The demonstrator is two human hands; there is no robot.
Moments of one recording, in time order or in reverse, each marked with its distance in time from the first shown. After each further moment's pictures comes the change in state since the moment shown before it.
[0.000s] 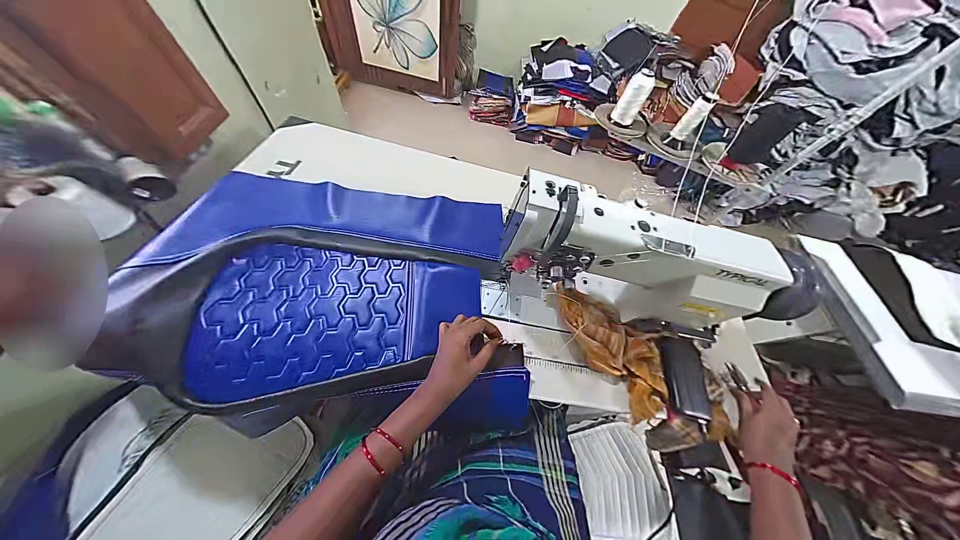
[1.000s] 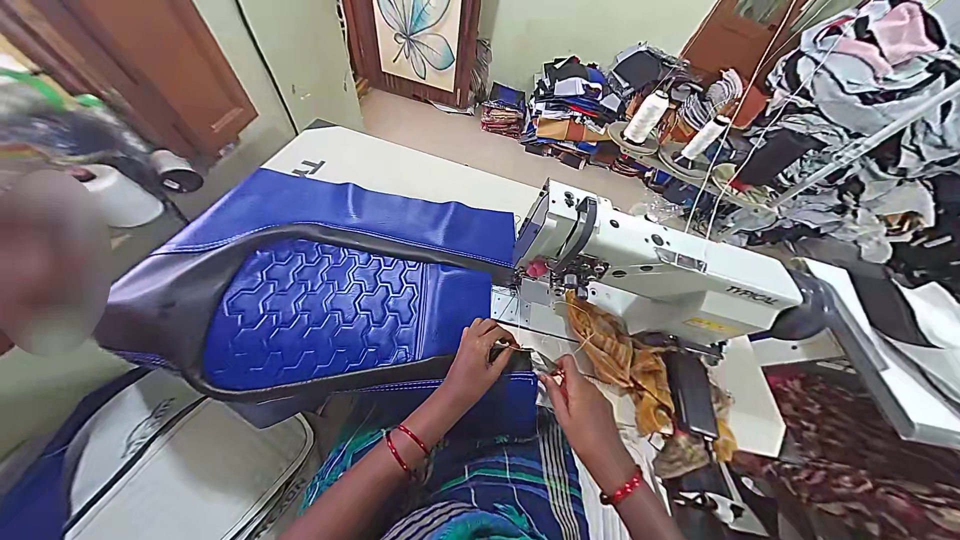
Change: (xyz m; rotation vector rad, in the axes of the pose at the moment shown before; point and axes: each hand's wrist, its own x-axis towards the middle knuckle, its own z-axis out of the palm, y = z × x) left_hand -0.004 0.002 0.012 -0.021 0.048 0.084; right_hand -0.151 -0.278 0.002 0.183 -0.536 -0.515
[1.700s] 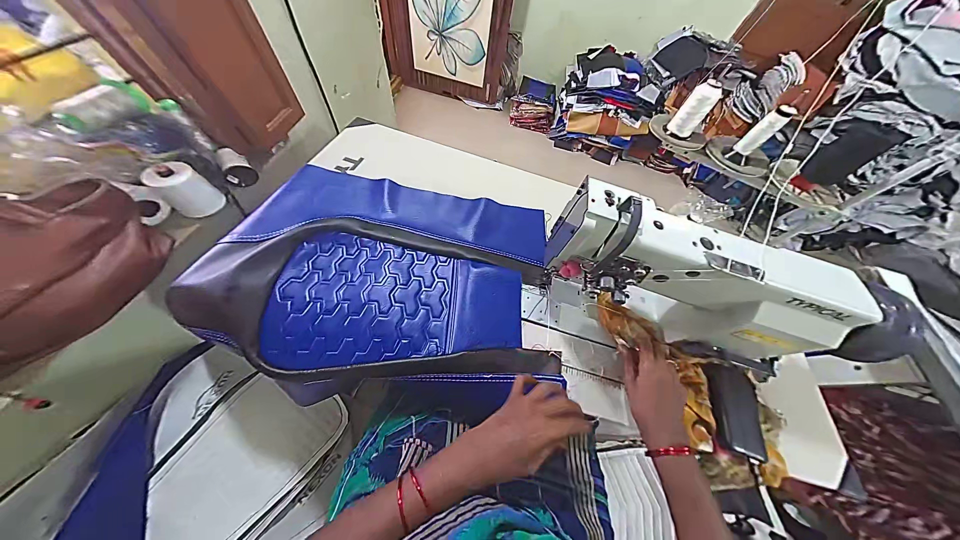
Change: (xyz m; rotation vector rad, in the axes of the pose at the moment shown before) left_hand -0.050 0.051 -0.004 0.084 -0.462 0.321; right_hand 0.046 0.065 -0.002 -0.316 0.343 0.099
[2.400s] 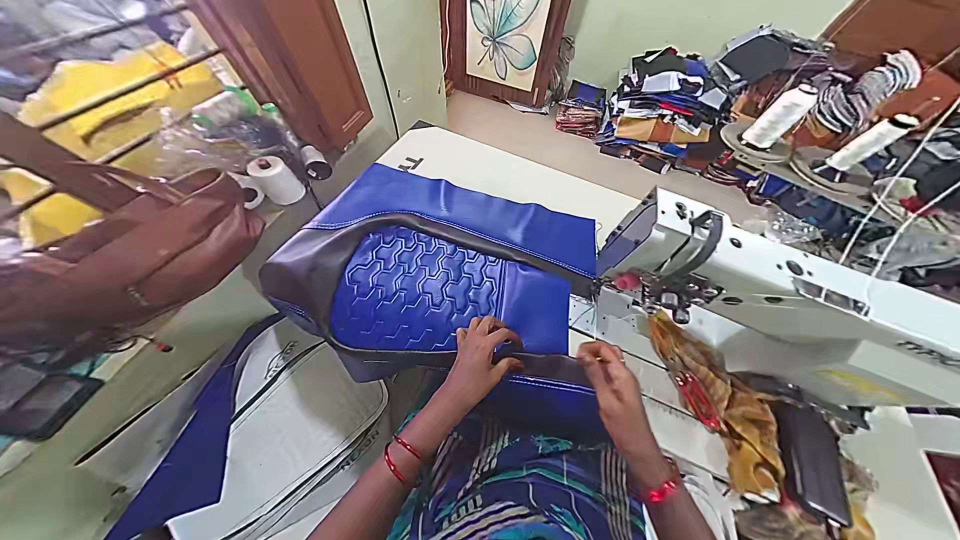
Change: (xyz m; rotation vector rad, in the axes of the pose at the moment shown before) left_hand -0.061 -0.069 -0.075 0.044 0.420 -0.599; right_hand -0.023 -0.122 -0.003 1.028 -0.194 -0.310
